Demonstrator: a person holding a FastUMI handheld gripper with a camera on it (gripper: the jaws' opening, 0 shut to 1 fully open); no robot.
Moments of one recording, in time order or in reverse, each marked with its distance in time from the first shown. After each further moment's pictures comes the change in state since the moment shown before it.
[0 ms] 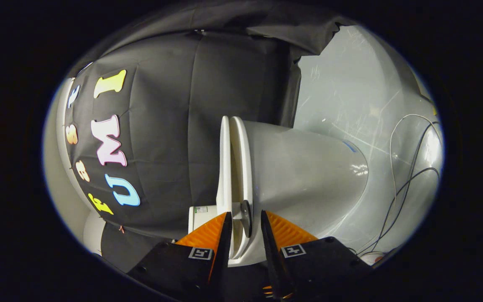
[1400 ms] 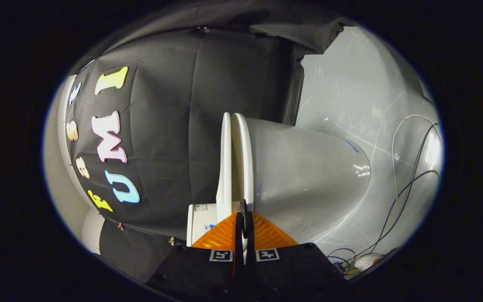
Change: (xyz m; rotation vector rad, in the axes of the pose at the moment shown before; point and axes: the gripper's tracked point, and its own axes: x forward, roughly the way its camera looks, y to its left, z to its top) arm 0.008 0.004 -0.015 0.025 0.054 0.036
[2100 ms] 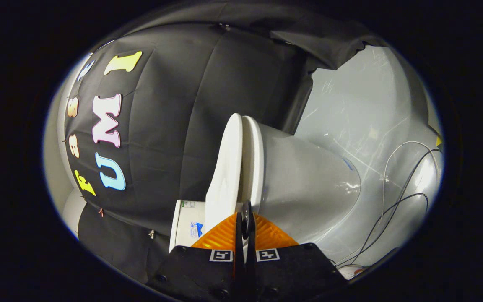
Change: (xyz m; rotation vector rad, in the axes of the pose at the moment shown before) arm -0.001 0.014 0.002 -0.180 -0.028 -0.062
